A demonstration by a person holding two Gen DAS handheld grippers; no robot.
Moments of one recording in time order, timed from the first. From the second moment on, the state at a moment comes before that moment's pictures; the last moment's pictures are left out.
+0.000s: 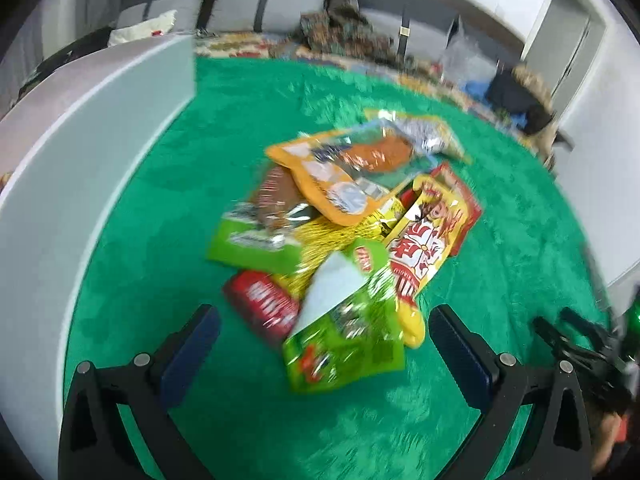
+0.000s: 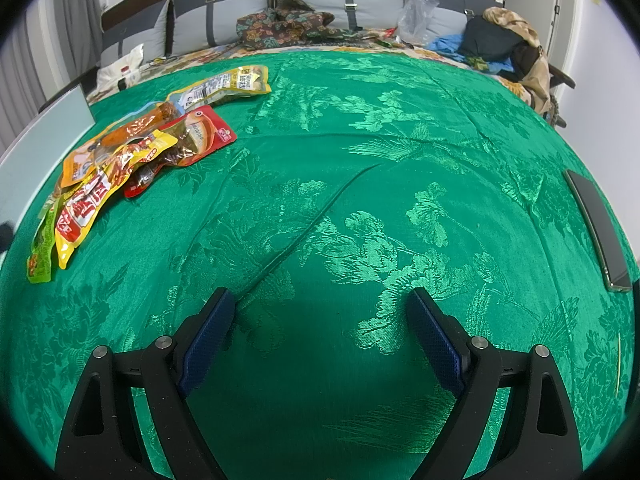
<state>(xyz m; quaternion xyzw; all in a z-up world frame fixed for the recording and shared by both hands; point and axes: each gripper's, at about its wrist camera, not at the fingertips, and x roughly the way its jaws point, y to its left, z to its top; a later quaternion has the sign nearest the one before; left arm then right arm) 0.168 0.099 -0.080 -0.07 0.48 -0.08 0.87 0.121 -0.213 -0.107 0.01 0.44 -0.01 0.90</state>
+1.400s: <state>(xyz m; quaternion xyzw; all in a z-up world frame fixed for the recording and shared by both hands) 0.169 0.096 -0.106 -0.06 0.51 -0.03 0.86 0.121 -0.213 -0.107 0.01 0.44 -0.01 0.90</state>
